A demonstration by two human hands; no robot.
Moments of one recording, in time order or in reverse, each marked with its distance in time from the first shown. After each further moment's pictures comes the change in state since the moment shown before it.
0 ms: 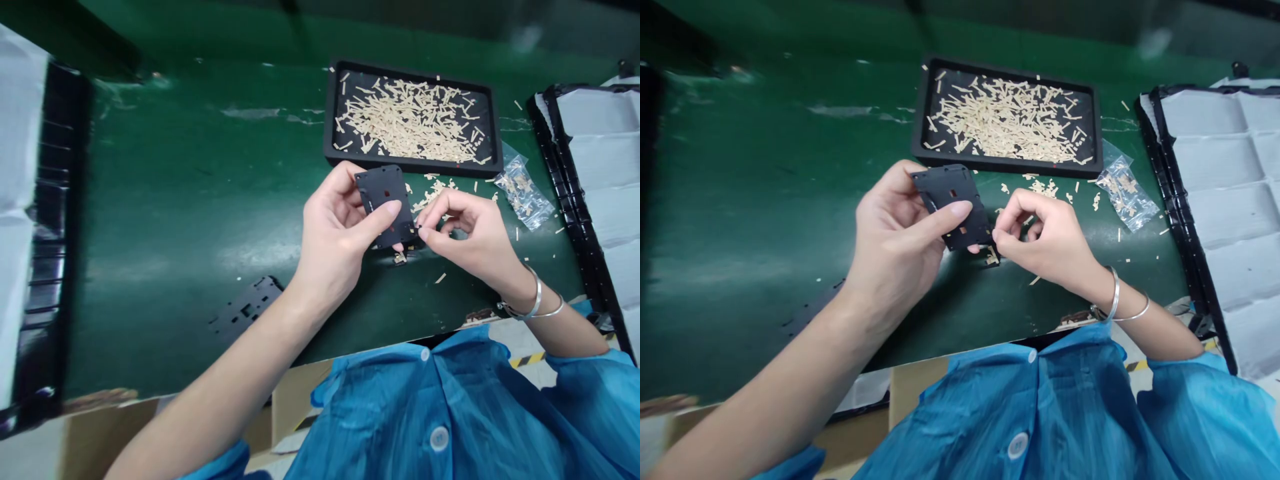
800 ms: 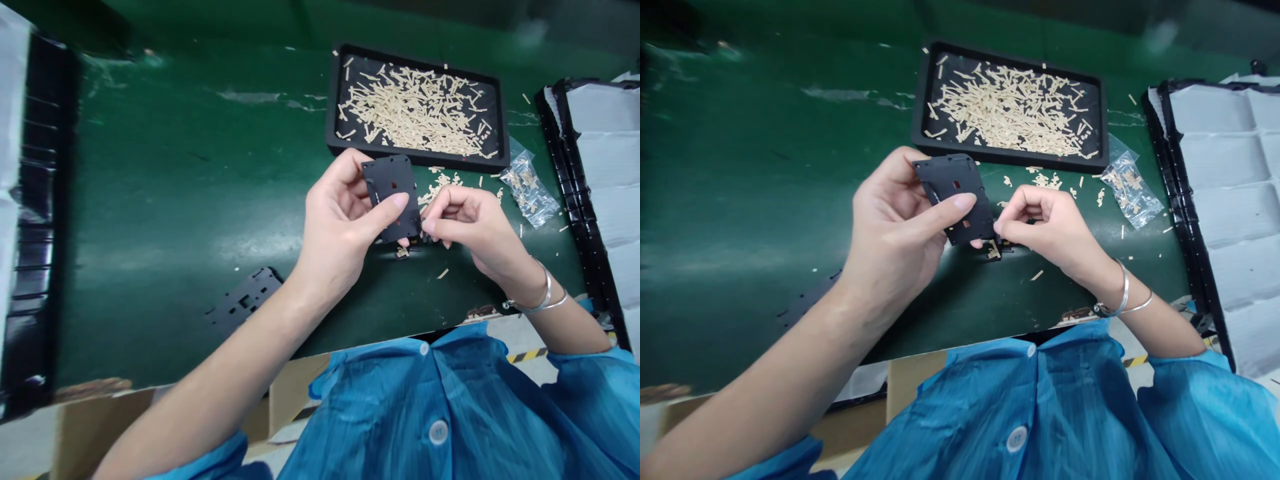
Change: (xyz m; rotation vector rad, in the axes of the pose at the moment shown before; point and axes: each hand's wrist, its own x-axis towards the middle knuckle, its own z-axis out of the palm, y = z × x) left_hand 0.001 0.000 -0.001 -0.009 -0.005 -0.003; right_hand 0.006 0.004 -0.002 0.251 -0.081 0.166
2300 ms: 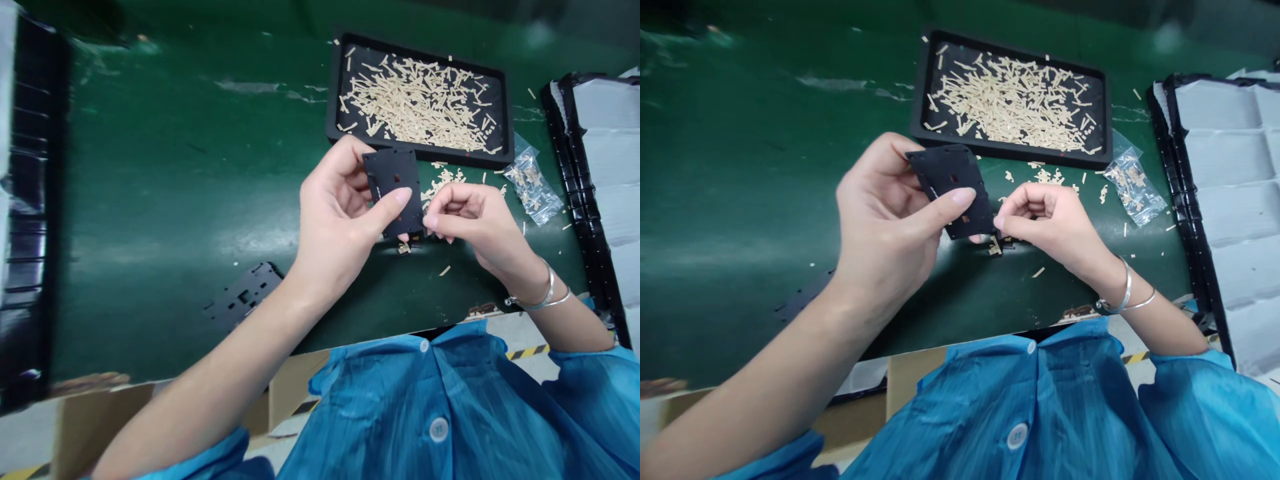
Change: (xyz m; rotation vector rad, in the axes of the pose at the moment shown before) left_hand 0.007 -0.016 -0.001 -0.153 -0.035 0.411; right_hand 0.001 0.001 0.000 -0.092 0.018 -0.043
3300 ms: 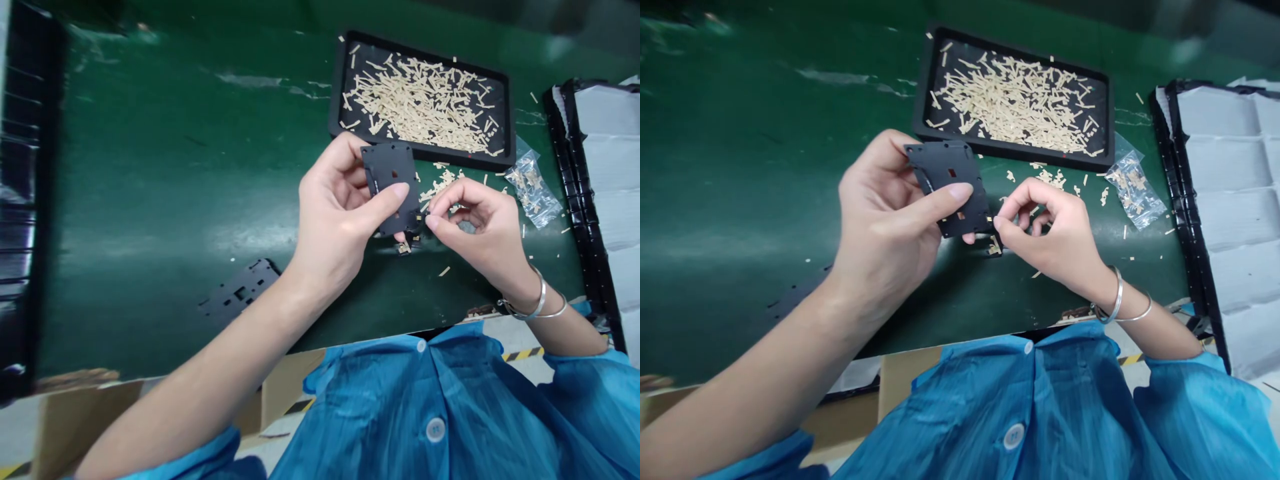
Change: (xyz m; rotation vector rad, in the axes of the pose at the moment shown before) left_hand 0.000 -0.001 -0.002 -0.132 0.020 -0.129; right_hand -0.010 -0.002 0.008 -0.264 0.162 -0.206
